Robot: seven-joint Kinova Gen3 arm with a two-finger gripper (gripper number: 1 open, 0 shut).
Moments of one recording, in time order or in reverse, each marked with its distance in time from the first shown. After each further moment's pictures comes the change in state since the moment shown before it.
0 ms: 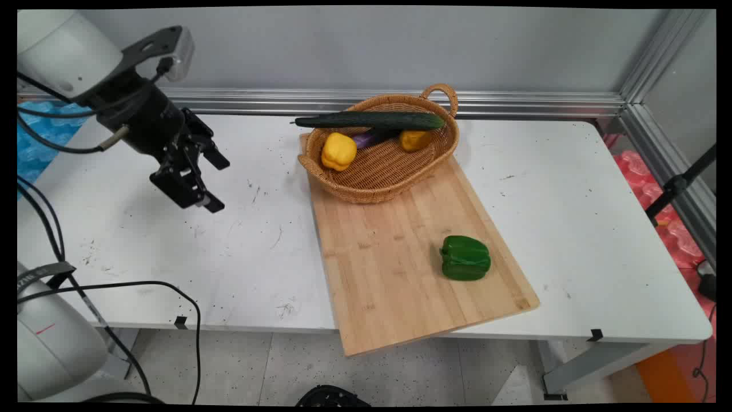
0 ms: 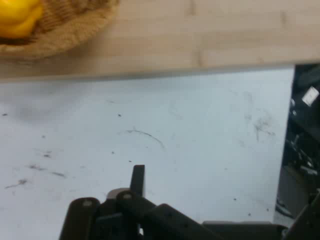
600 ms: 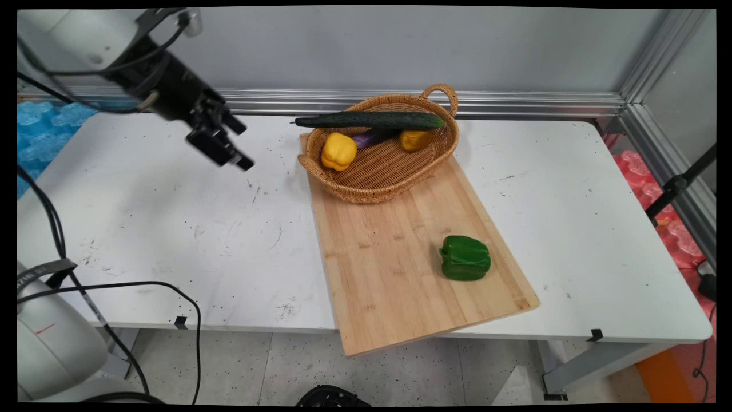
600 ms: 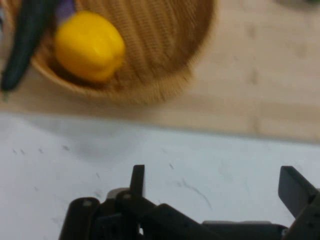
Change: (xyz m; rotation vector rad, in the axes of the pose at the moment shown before) arm 0.014 -0.035 -0.002 0.086 0.126 -0.138
